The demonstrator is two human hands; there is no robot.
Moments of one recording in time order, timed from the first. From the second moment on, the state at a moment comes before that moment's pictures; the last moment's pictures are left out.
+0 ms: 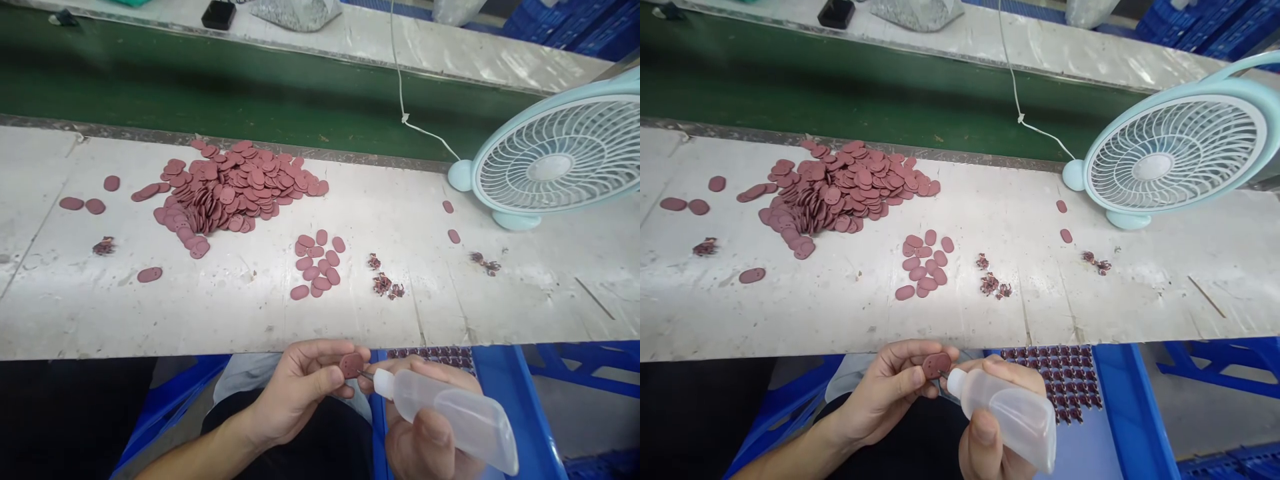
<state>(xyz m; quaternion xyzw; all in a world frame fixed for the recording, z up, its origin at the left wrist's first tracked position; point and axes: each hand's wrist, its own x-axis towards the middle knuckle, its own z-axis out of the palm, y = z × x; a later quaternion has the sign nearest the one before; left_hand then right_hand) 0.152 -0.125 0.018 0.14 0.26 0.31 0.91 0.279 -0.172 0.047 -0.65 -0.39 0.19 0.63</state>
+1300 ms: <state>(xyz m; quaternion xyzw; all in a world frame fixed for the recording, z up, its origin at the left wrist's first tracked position) 0.139 -0.125 0.017 0.13 0.28 0.31 0.90 0.459 -0.125 -0.015 0.18 0.31 0.68 0.64</state>
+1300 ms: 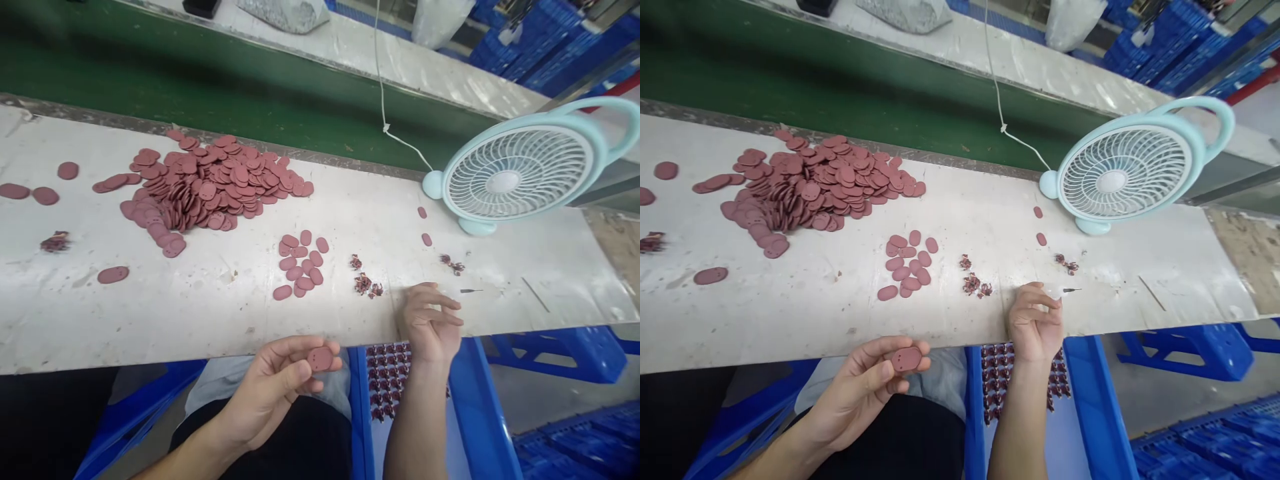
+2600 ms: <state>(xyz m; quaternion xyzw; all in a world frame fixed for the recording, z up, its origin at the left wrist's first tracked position) 0.144 -0.130 0.013 0.23 0.31 0.36 0.85 0.305 -0.170 0.063 -0.64 -0.50 0.39 0.43</state>
